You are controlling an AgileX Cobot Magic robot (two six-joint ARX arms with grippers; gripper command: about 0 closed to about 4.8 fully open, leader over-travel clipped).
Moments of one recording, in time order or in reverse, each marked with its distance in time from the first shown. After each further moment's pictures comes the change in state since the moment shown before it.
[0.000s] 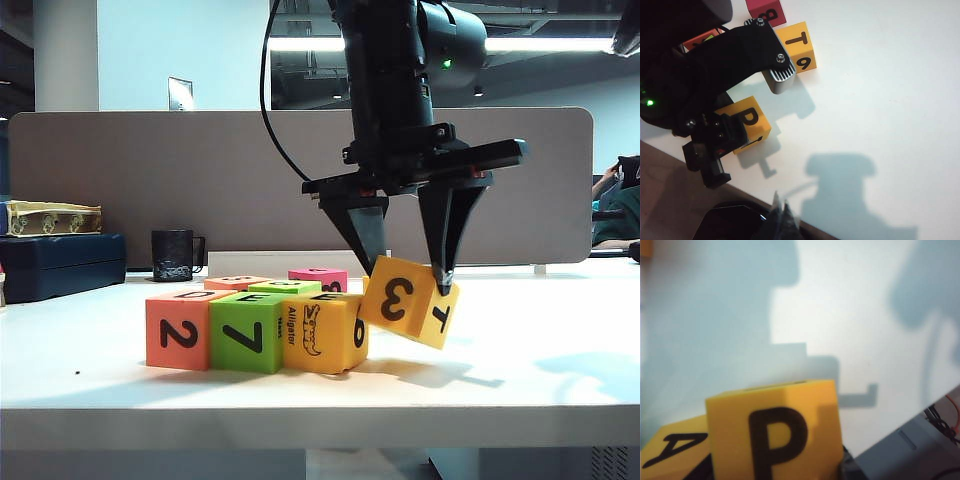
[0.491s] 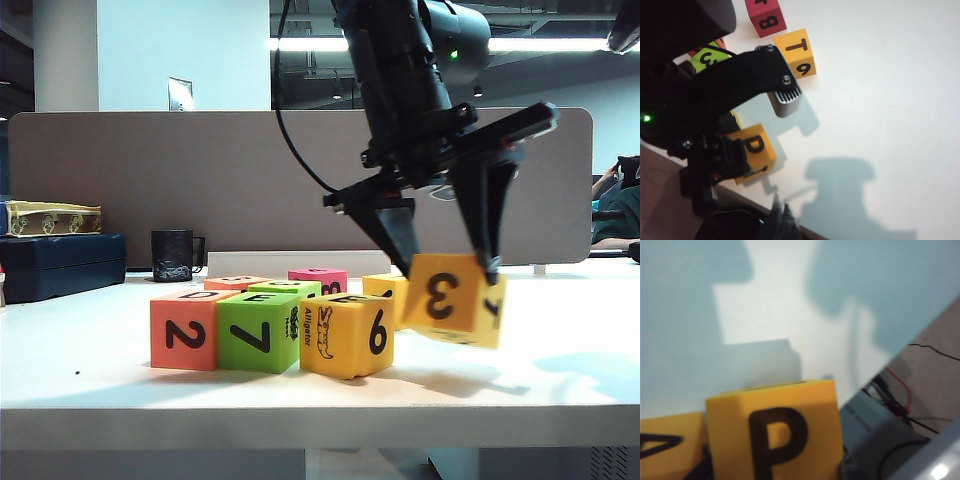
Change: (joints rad) left arm -0.003 0.000 0.000 0.013 0.176 0.006; right arm 0.000 0.000 0.000 0.018 0.000 0.000
